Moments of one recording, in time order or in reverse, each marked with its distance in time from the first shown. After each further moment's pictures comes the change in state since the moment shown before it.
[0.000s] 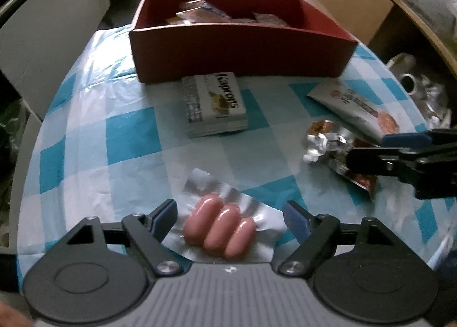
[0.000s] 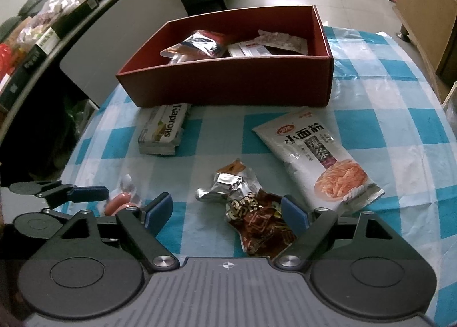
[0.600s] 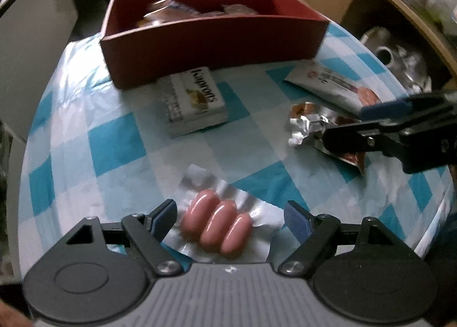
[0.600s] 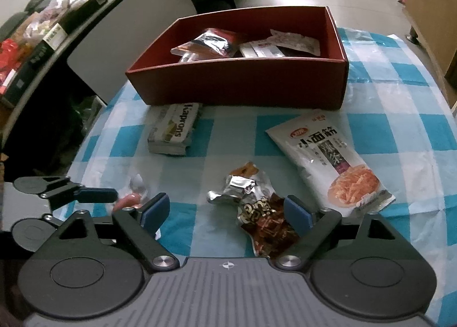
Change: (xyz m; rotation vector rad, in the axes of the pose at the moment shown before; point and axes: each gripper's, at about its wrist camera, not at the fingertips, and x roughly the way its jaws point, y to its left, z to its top) left arm 0.000 -0.004 0.000 0.154 0.034 -0.054; right arm 0.004 0.007 0.003 -0.021 0.009 0.026
